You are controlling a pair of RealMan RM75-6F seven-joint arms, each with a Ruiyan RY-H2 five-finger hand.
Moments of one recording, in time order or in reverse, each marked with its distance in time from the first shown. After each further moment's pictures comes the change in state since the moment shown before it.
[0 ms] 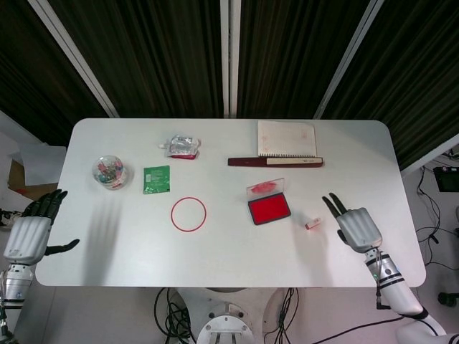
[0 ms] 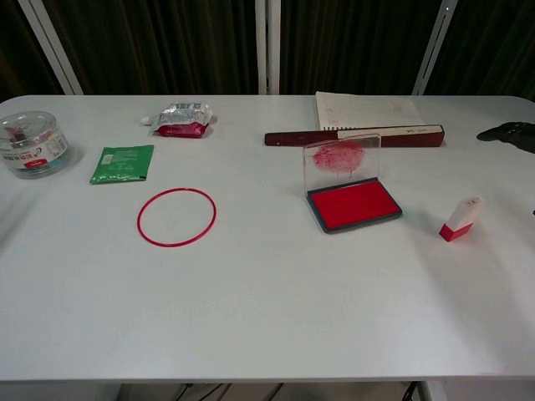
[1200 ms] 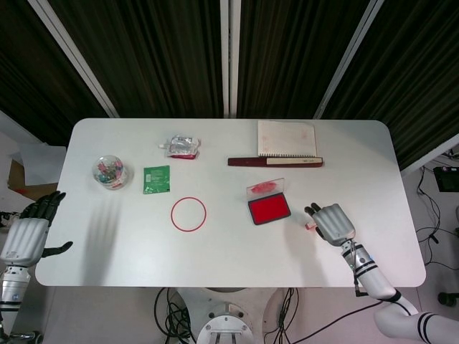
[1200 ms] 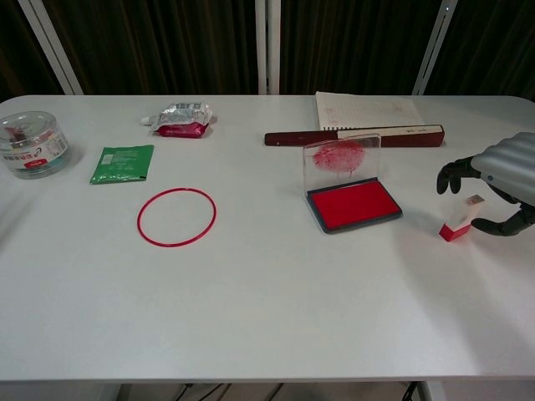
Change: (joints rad) left arm 0.005 0.024 0.010 -0.024 0.003 -0.011 -0.030; right arm 0.107 -0.143 -0.041 0.157 0.005 -0.036 0.066
